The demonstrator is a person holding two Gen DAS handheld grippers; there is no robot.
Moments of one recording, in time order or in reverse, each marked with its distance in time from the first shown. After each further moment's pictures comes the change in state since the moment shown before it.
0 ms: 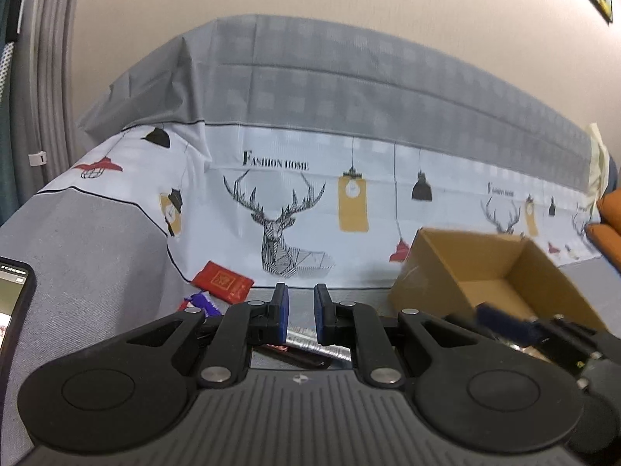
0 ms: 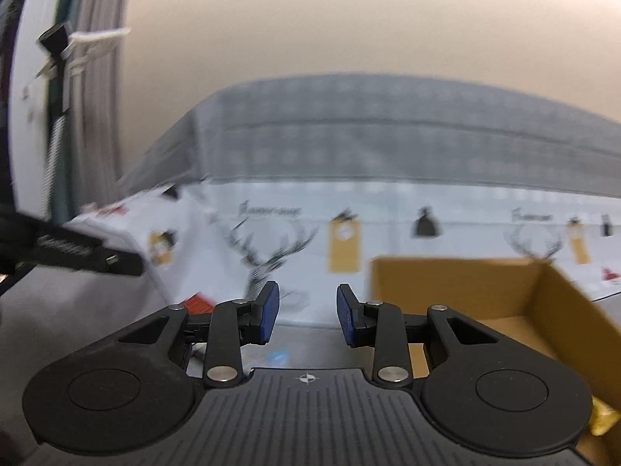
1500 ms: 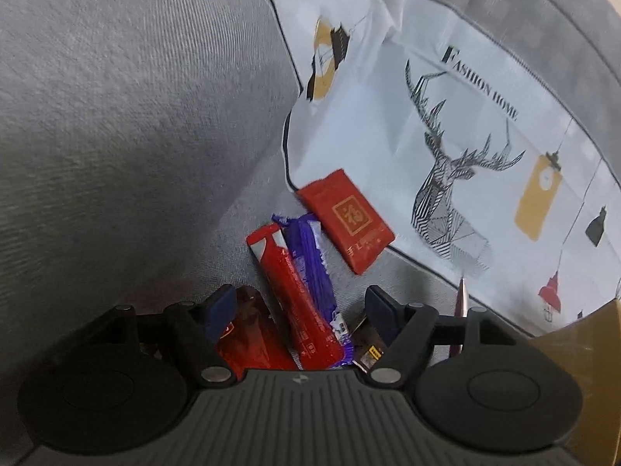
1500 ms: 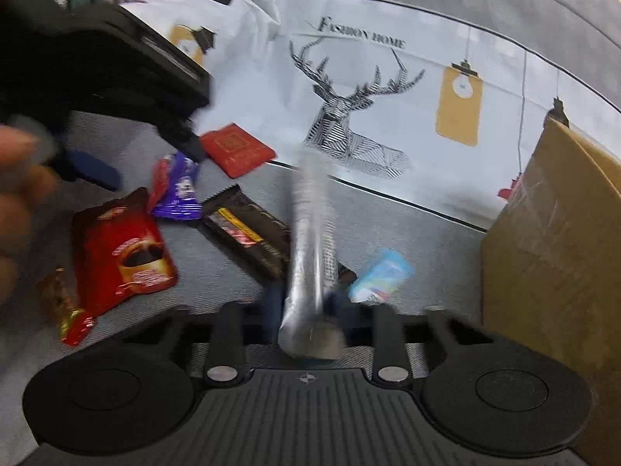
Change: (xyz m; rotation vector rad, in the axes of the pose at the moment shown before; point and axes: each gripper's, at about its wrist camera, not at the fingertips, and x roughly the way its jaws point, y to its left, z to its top) left arm 0.178 0.107 -0.024 -0.493 0.326 0.256; right arm 0.168 0.052 -0.067 -0.177 0.370 0.064
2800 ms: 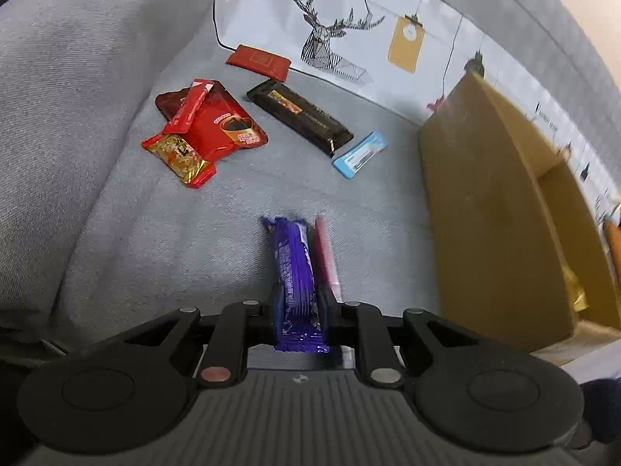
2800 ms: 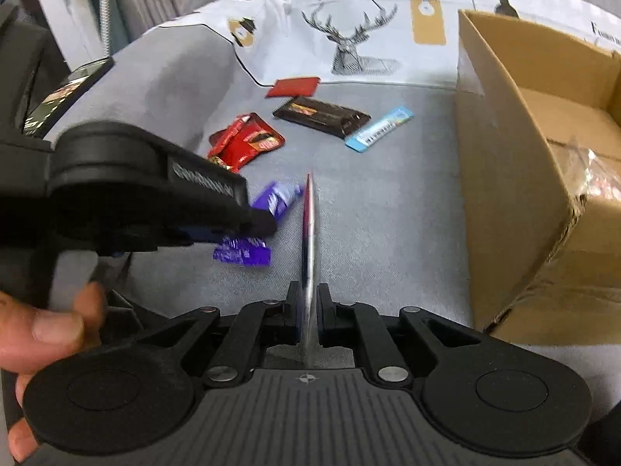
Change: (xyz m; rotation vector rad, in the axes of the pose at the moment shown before) left arm -0.135 0.004 -0.194 0.249 0.105 -0.149; right arm -0.158 -0.001 -0.107 0.224 0.120 0.188
